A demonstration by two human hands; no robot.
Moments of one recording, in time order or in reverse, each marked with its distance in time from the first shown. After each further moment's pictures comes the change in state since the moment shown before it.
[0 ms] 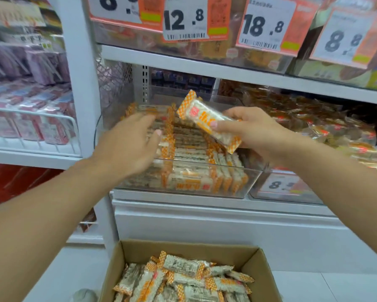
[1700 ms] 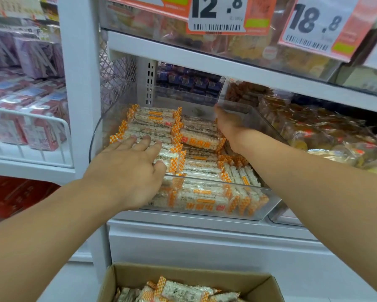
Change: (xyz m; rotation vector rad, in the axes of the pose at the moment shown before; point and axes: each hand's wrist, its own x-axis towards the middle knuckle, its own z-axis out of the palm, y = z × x) left_hand 0.001 -0.015 0.010 0.308 -0.387 -0.099; right_hand 0.158 0.033 0.061 -0.002 0.283 0.314
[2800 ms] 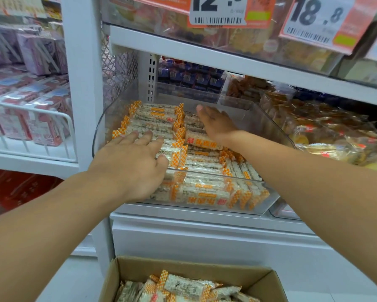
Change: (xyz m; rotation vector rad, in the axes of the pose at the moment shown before) left_hand 0.003 0.001 0.002 0.007 0.023 0.002; right_hand 0.001 0.015 0.014 -0.477 -0.173 -0.423
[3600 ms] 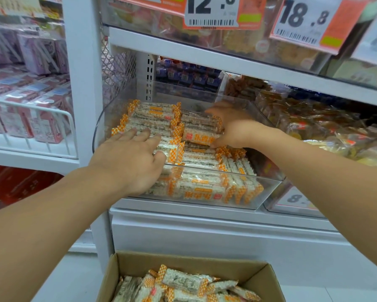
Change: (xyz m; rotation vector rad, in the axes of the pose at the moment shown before) left_hand 0.004 -0.003 0.006 -0.010 0.048 0.027; right_hand -0.047 0.002 -0.052 -0.412 -0.086 -0.185
